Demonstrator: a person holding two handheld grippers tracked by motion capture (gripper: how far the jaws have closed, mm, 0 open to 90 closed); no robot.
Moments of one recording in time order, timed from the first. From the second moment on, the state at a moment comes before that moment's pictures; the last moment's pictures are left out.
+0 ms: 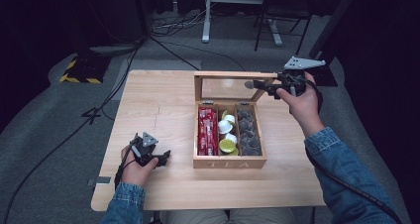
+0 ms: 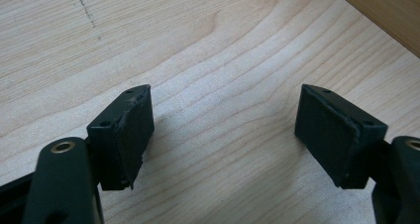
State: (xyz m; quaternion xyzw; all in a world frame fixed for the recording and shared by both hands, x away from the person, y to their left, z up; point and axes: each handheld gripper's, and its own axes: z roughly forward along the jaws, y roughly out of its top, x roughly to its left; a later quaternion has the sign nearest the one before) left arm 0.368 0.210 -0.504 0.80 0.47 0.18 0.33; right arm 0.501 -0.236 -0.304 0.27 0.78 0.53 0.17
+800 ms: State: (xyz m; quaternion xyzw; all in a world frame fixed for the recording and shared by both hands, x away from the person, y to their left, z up) left arm 0.365 0.212 -0.504 0.79 0.47 0.18 0.33; right arm 0.544 -0.229 -0.305 0.31 0.76 0.54 0.18
